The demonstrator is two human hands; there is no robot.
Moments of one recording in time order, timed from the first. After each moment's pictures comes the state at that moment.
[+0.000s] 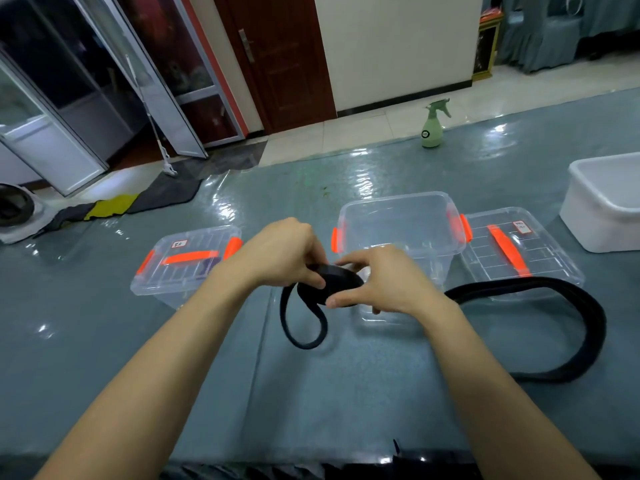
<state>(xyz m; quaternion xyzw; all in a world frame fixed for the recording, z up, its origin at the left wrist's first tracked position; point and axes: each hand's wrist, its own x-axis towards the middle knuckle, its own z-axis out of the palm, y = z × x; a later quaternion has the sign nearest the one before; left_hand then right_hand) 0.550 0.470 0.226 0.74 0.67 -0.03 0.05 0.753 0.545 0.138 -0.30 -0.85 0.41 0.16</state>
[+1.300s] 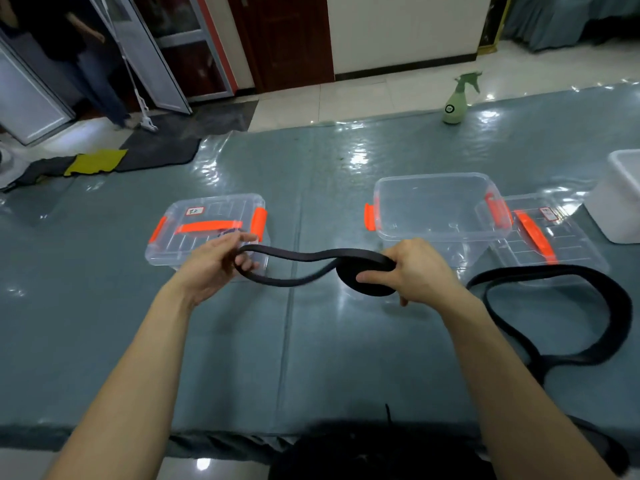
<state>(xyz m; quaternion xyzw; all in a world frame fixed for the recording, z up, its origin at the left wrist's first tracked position) 0.321 0.369 0.104 0.28 0.61 0.55 0.49 0.694 0.519 0.124 -0.39 -0.84 0.37 0.12</state>
